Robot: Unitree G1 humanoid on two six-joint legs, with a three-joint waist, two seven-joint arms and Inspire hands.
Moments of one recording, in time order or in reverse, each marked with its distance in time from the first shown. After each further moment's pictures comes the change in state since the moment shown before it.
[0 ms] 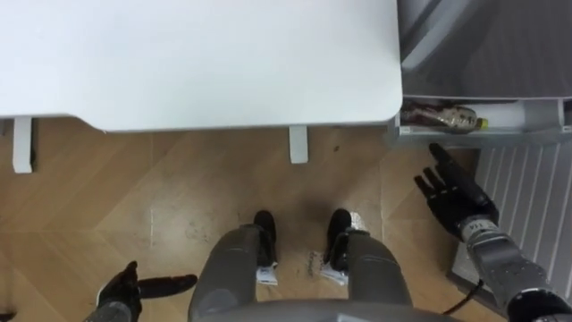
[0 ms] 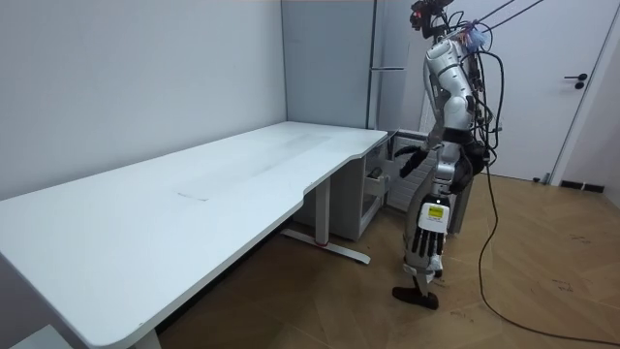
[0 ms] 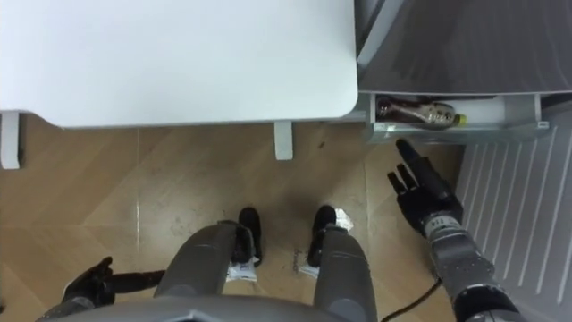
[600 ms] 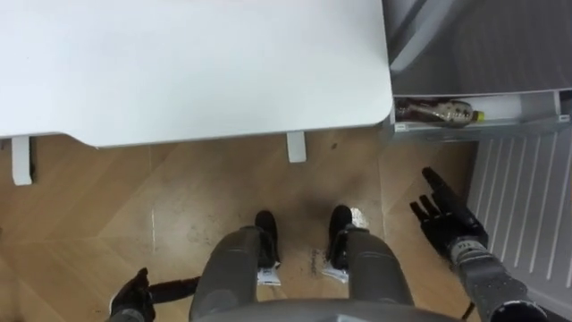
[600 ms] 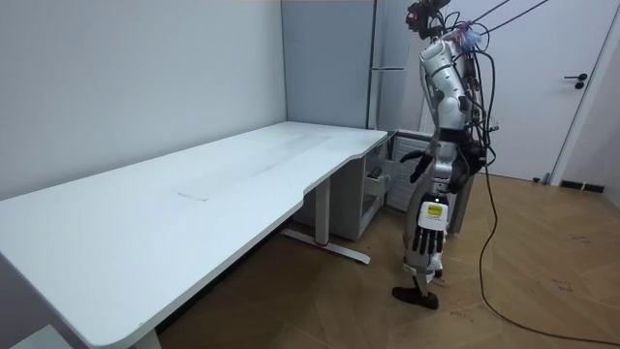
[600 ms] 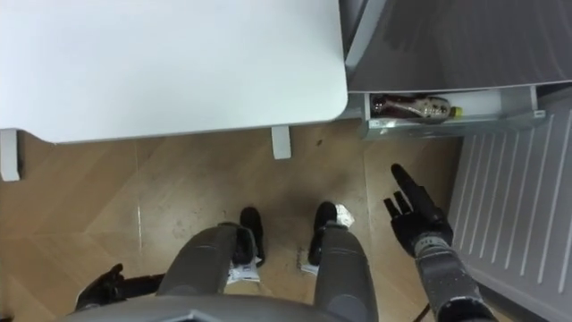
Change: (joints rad) left arm -0.011 -0.058 0.012 0.044 -0.006 -0.035 0.008; right arm -0.132 0.045 -0.062 0.188 0.020 -0.024 -0.094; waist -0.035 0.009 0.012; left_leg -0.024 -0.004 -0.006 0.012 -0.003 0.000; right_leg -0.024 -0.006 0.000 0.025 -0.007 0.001
